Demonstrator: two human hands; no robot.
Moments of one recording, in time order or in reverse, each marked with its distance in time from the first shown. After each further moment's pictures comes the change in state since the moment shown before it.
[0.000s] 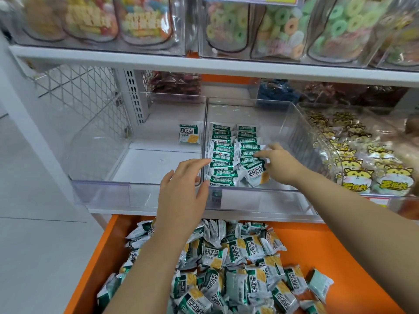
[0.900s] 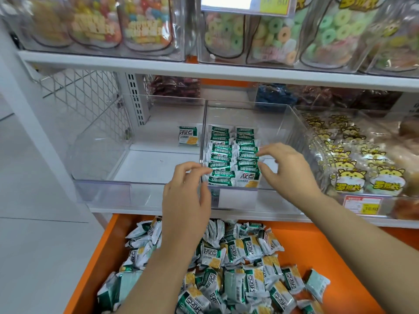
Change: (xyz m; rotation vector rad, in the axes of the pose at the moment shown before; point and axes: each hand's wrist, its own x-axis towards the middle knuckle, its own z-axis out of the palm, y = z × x) left_hand -0.019 0.014 0.006 -0.037 0.219 0.061; right_hand -0.054 -0.014 -0.003 0.138 0.504 -0.162
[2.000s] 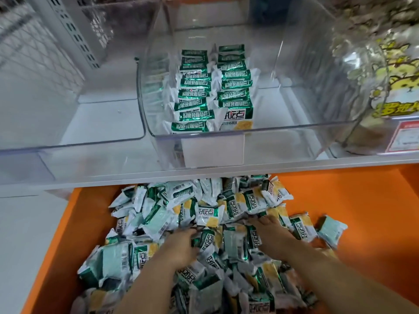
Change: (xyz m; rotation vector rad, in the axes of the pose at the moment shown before) left_hand -0.128 -0.137 0.093 0.338 -1.304 -0.653; right_hand -0.201 0.095 0.200 -0.126 -1.192 0.341
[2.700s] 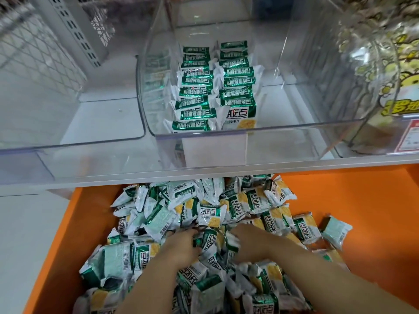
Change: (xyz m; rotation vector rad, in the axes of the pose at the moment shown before) left_hand 0.006 -0.001 0.000 0.102 0.021 -0.042; right_hand -0.021 -0.056 -0.032 0.301 -0.144 -0.278
